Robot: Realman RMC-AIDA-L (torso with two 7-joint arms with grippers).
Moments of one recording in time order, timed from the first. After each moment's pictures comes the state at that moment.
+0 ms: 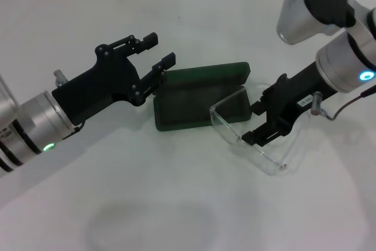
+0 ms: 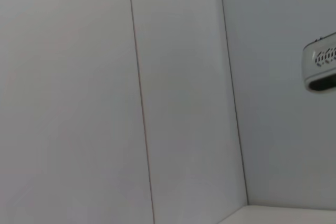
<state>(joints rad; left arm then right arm) -0.36 -2.09 1.31 0.45 0.98 1.36 -0.66 0.71 2.02 -1.51 -1.27 -2.28 -1.51 2.28</state>
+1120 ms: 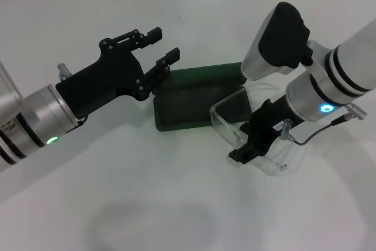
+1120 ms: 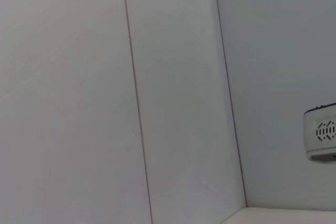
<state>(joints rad) -0.38 -2.08 1.31 0.45 0.98 1.36 -0.65 0.72 2.03 -1.74 -1.11 -2.27 -1.25 2.41</state>
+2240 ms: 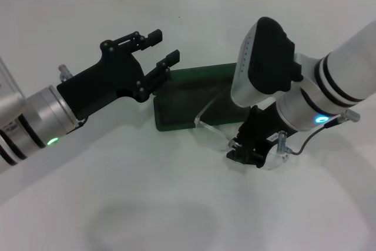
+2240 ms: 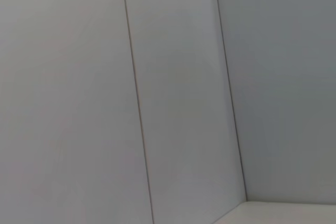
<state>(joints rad) -0.38 -2.09 1.31 0.45 0.99 1.34 -0.65 0.70 2.02 -1.83 -1.22 -2.28 -1.26 2.33</state>
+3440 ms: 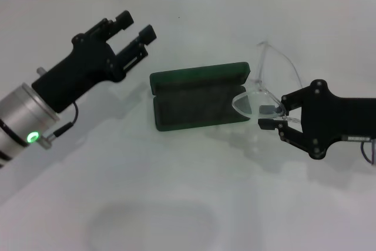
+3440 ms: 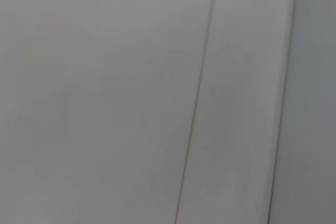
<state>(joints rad) -0.35 -2.08 1.30 0.42 0.84 1.40 -0.89 0.30 2.02 -1.28 -1.00 -1.55 -1.49 1.07</state>
